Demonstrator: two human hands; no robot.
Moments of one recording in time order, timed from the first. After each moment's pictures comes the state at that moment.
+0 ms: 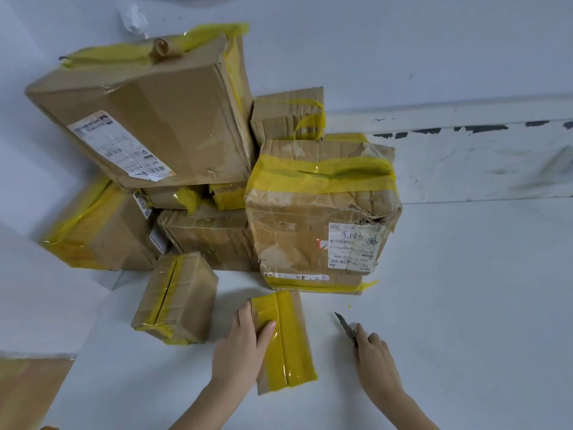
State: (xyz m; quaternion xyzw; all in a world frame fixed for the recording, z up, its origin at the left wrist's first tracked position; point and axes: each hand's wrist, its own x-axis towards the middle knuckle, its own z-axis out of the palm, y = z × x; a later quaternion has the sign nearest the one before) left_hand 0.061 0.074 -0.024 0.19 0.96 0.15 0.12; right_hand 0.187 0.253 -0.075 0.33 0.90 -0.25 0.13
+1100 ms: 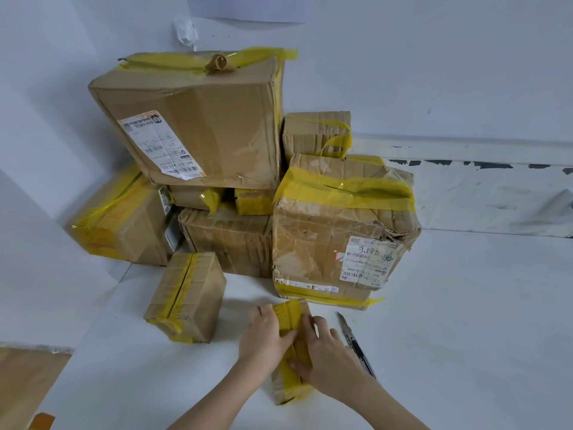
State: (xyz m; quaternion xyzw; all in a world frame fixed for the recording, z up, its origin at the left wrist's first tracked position) left_hand 0.053 0.101 -0.009 0.17 0.95 0.16 0.19; right_hand 0.136 0.197 -0.002 0.13 0.96 -0.20 0.16
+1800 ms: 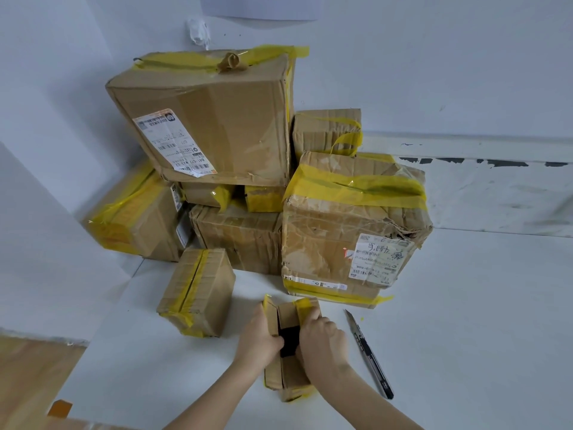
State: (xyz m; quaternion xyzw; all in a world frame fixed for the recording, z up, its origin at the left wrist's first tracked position) left_hand 0.050 0.073 -0.013 0.10 0.89 0.37 0.24; right_hand 0.118 0.167 0.009 0.22 0.96 -0.04 0.13
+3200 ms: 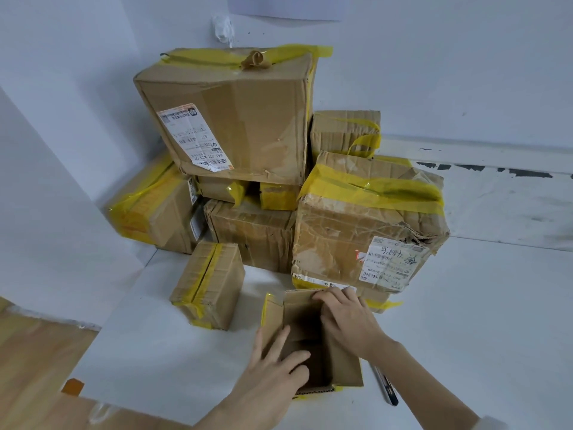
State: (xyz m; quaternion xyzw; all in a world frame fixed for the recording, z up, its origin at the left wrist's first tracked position) left_hand 0.096 0.036 -0.004 0.54 0.84 -0.06 0.01; right_hand 0.106 0.245 -0.022 0.00 0.99 -0.13 0.01
